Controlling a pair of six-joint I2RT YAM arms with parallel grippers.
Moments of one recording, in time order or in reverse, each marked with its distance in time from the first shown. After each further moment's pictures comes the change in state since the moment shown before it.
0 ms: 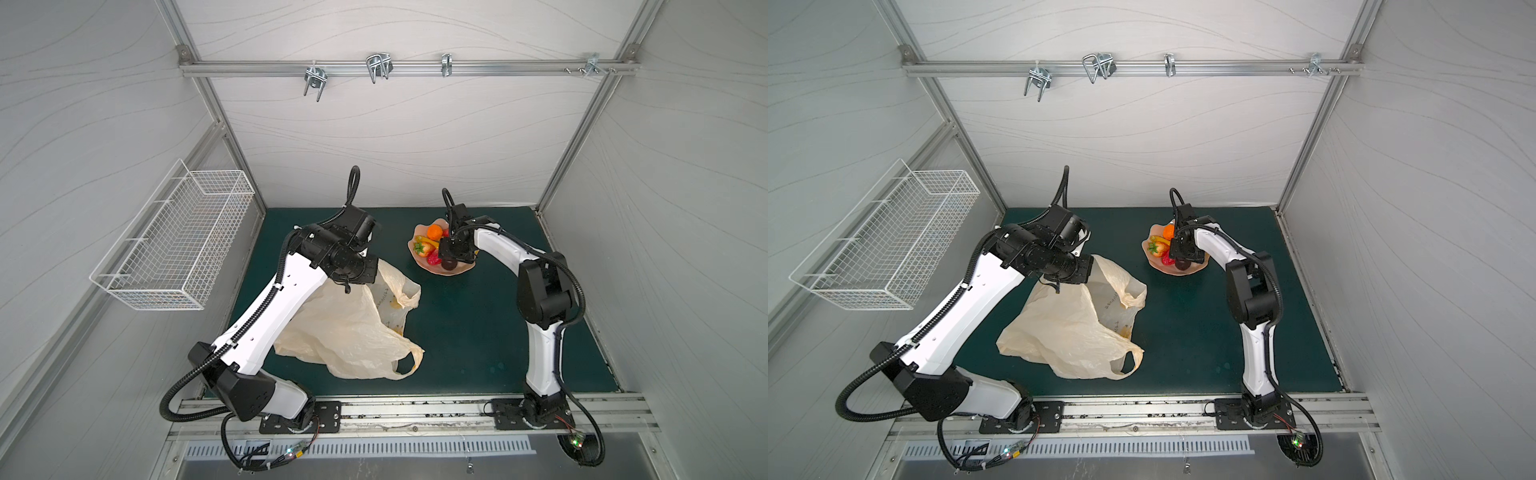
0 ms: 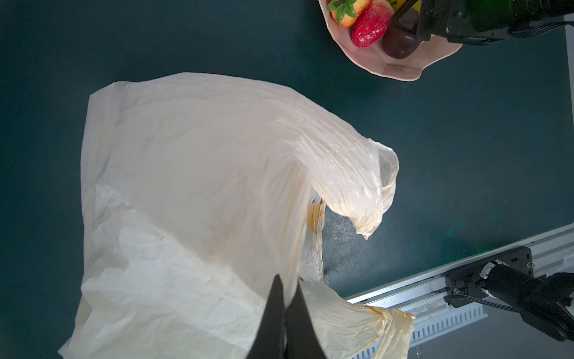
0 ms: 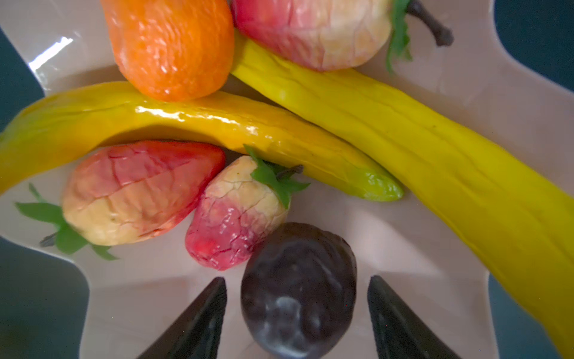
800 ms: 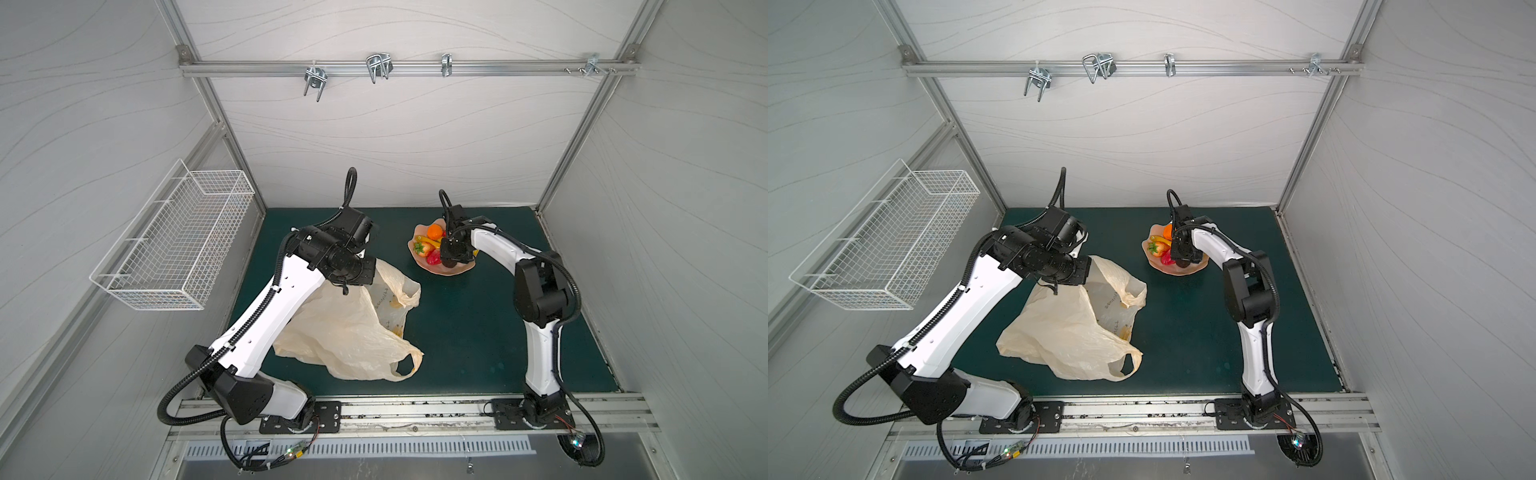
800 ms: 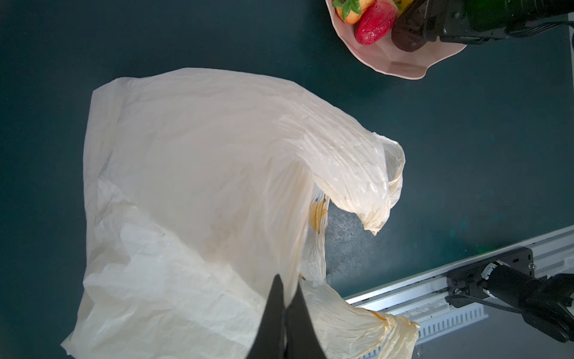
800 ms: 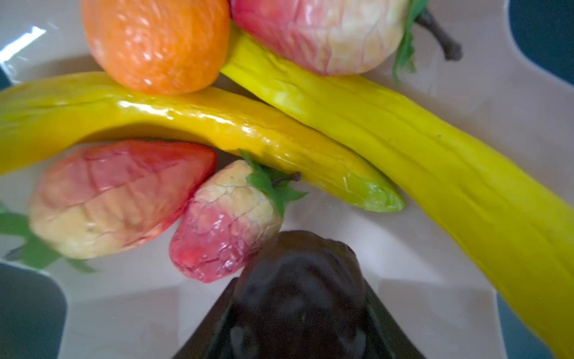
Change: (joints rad) left arm 0.010 -0.017 -0.023 0.009 0.004 0.000; right arm 0.015 -0.003 0.015 -0.010 0.018 0.002
